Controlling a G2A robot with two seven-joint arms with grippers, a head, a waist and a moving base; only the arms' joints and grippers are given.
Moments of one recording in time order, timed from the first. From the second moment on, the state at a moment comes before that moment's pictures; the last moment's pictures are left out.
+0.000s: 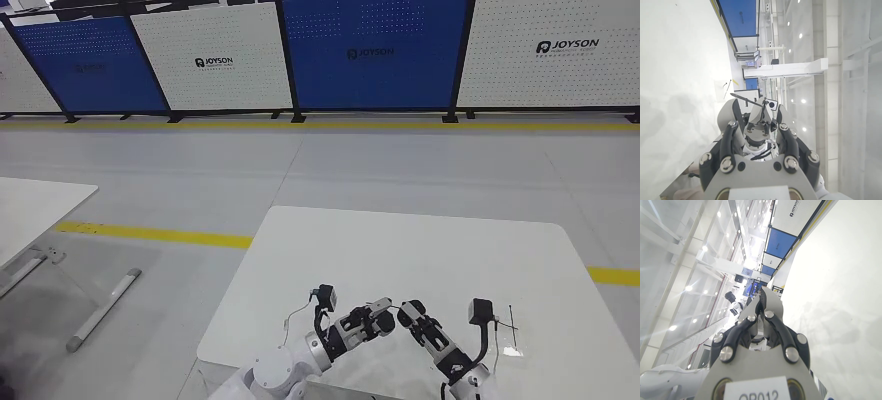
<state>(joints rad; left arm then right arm) 1.55 -1.19 -1.05 -1.69 -0.44 -0.20 -0.37 -1.63 -1.15 1.11 -1.82 0.07 -0.16 0.23</state>
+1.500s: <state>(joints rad) 1.54 -1.18 -1.04 -1.68 -0.40 -0.26 -0.36 -1.63 -1.15 1.11 -1.82 0.07 -0.16 0.23</state>
